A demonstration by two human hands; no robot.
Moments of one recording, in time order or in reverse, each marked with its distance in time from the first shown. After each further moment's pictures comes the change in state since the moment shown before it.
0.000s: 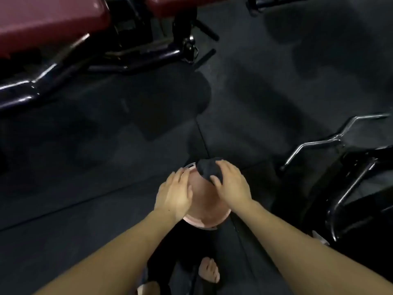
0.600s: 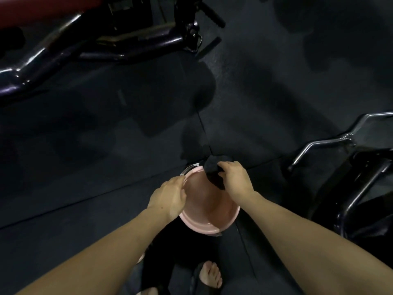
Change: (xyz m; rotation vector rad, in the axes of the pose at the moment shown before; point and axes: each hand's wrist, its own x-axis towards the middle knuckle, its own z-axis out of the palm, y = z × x) left_hand 0.036 -0.045 0.015 -0.101 -0.186 -0.076; right_hand 0.059 0.024 0.042 -0.111 -0.070 -0.011
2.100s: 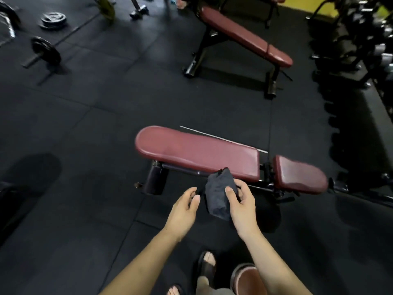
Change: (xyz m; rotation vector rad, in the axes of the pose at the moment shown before) left_hand -0.551 -0.079 -0.463 -1.000 0.771 -0.091; right_hand -0.292 -0.635 -0.423 0.957 -0.040 -0.417
